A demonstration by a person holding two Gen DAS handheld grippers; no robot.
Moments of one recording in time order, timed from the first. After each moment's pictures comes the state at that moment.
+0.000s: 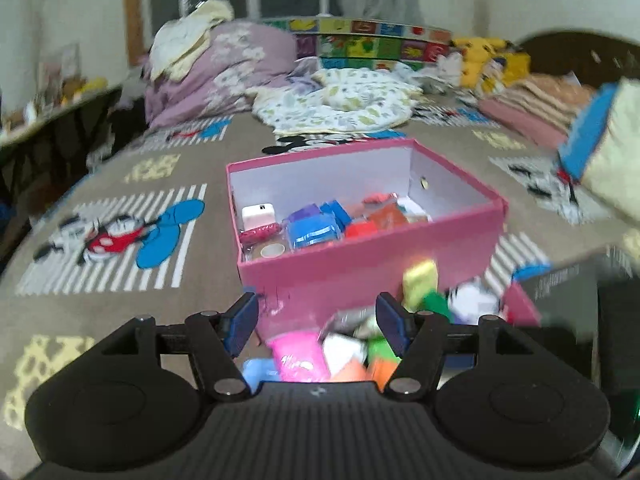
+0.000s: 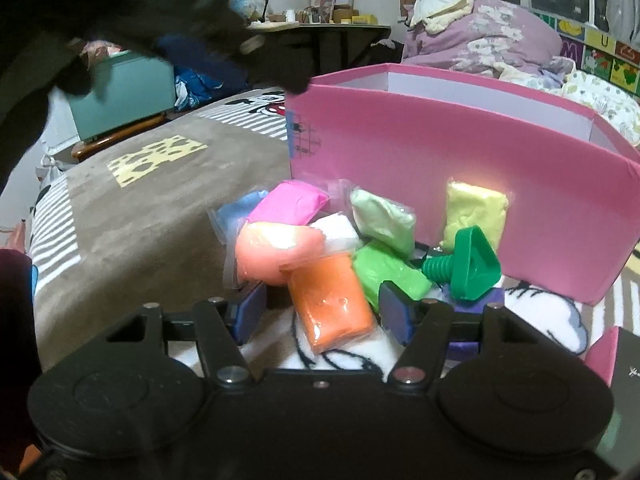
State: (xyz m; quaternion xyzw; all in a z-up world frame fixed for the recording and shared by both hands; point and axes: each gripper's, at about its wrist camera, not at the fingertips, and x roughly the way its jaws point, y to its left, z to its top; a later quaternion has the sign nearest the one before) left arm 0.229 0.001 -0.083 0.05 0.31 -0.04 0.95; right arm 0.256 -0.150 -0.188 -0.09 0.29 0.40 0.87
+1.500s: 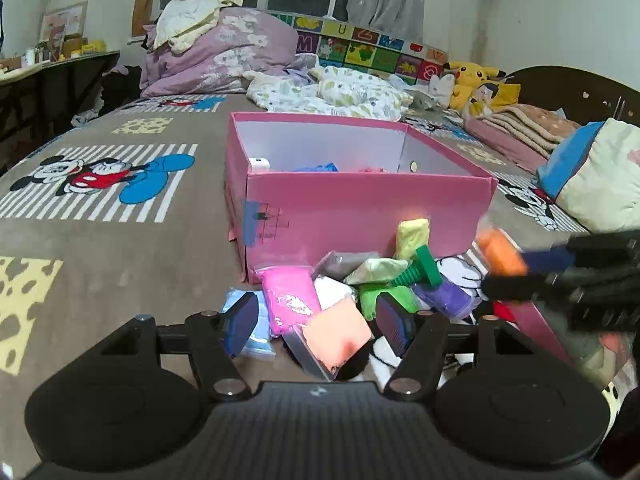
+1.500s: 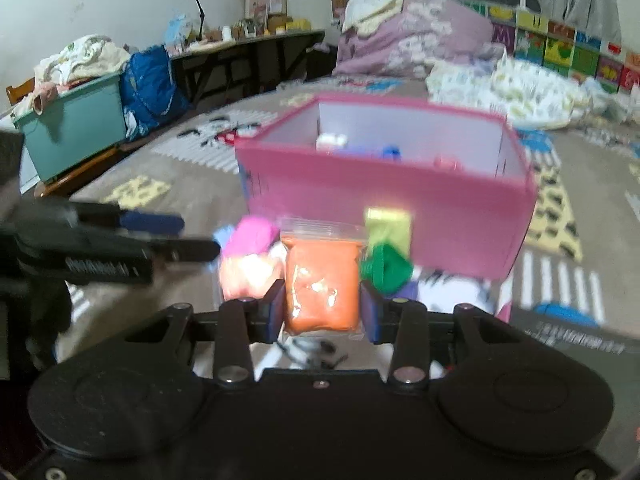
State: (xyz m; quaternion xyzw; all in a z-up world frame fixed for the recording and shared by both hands) left arm 0.198 0.039 -0.132 -0.05 0.30 -0.08 0.95; right arm 0.229 -0.184 -0.114 -0.06 0.30 0.30 0.90
